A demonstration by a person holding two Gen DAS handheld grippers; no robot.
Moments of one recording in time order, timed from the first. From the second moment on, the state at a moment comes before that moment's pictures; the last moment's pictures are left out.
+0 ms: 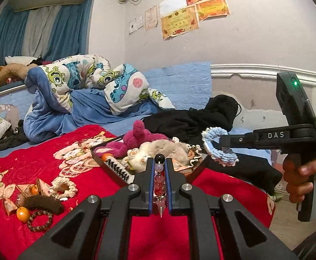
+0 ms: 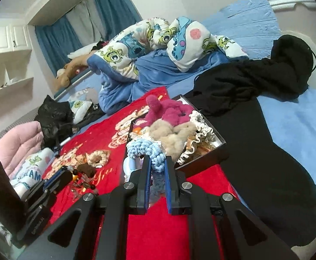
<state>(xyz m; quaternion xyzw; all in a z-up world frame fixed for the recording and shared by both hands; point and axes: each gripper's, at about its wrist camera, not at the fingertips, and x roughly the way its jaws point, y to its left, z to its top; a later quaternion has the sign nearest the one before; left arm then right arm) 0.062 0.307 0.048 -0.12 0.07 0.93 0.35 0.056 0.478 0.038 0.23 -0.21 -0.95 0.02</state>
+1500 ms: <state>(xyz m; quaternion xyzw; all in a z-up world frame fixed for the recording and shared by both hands) -0.067 0.401 0.011 -0.18 0.08 0.90 0.39 -0.066 0.529 0.015 0.21 -0.32 -0.92 -0.04</state>
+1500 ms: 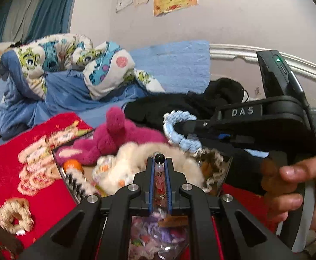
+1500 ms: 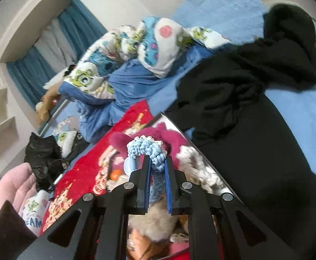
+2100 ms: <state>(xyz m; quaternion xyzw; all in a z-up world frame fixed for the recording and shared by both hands) -0.089 0.383 -0.008 -0.22 0.02 0.90 0.38 -0.086 0.518 -0.011 0.26 -0.28 -0.92 -0.07</state>
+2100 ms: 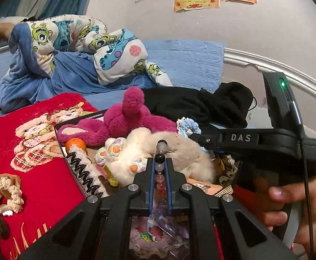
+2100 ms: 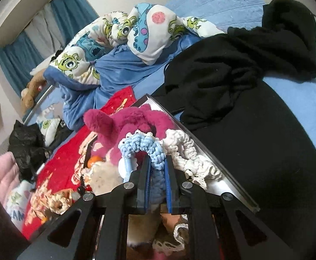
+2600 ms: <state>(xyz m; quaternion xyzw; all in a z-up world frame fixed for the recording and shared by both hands) -0.089 0.385 -0.008 -0.21 0.02 0.90 0.38 -0.081 0.510 -0.009 0.25 -0.26 -0.93 -0.08</state>
